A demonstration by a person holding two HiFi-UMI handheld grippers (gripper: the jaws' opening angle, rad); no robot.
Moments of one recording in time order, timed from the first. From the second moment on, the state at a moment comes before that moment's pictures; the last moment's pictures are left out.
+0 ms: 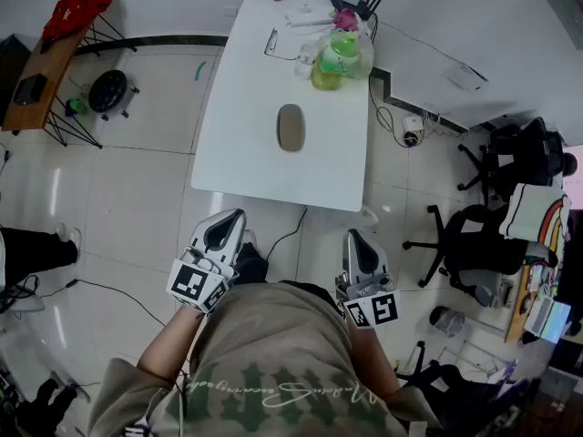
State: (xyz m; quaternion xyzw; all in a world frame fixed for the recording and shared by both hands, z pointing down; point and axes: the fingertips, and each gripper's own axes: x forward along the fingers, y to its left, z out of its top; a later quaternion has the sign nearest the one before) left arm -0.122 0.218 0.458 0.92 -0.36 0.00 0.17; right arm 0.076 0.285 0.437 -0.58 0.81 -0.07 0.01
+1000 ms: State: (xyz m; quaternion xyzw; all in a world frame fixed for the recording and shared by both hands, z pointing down) left arm -0.160 0.127 0.446 0.88 -0.46 -0.02 0.15; right arm 0.051 0.150 0.460 -0.51 0.85 -0.10 0.03
